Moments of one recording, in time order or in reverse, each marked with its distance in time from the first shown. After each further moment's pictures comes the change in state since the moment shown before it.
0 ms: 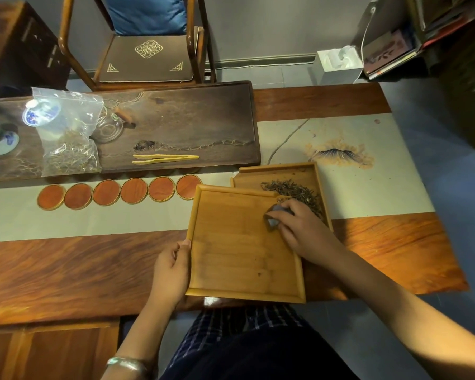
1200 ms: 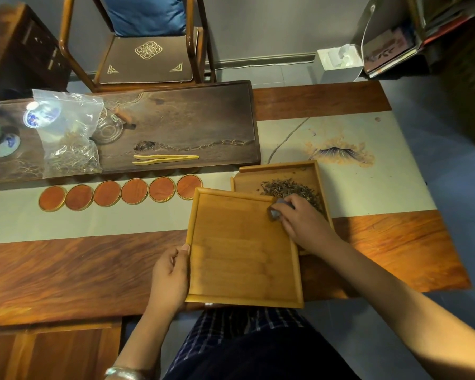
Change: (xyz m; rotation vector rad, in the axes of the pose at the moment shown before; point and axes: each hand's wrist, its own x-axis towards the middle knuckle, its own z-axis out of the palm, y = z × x) left_hand -0.009 -0.006 -0.004 0.022 0.017 -0.039; right_hand 0.013 0.024 0.022 -0.131 0.016 0.061
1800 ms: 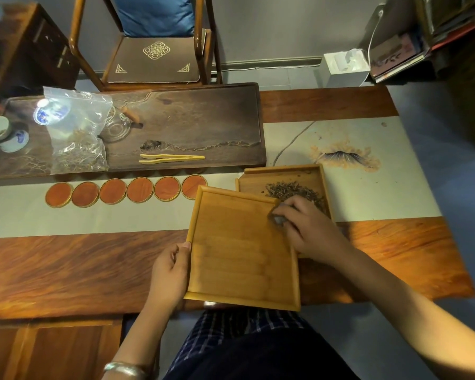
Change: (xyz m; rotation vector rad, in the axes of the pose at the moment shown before) left_hand 0.004 0.003 -0.007 0.040 0.021 0.001; right_hand -0.007 -0.019 -0.030 0.152 0.012 -0.102
